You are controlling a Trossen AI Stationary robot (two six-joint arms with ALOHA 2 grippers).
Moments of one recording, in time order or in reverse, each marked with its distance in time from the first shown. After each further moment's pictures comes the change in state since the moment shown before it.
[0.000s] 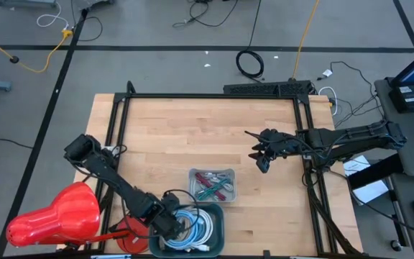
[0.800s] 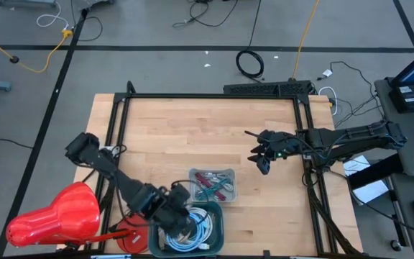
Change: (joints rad) left arm 0.061 -0.007 0.327 -0.116 -0.241 0.143; right arm 0.000 0.000 0.000 0.028 -0.077 0.008
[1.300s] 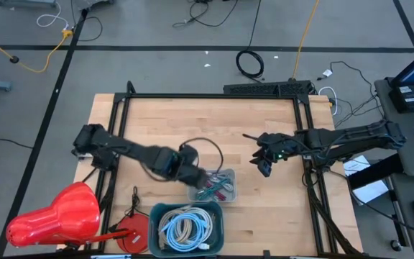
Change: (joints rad) left arm 0.317 -0.001 0.041 -0.239 -0.044 0.115; right arm 0.000 0.011 0.000 -0.055 -0.058 0.008
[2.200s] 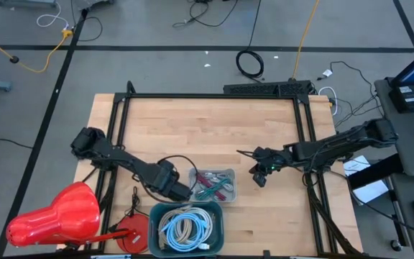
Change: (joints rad) left arm -0.103 0.001 -0.233 -0.275 0.343 -0.285; right arm 0.060 0.160 -0.297 0.380 -0.044 0.106
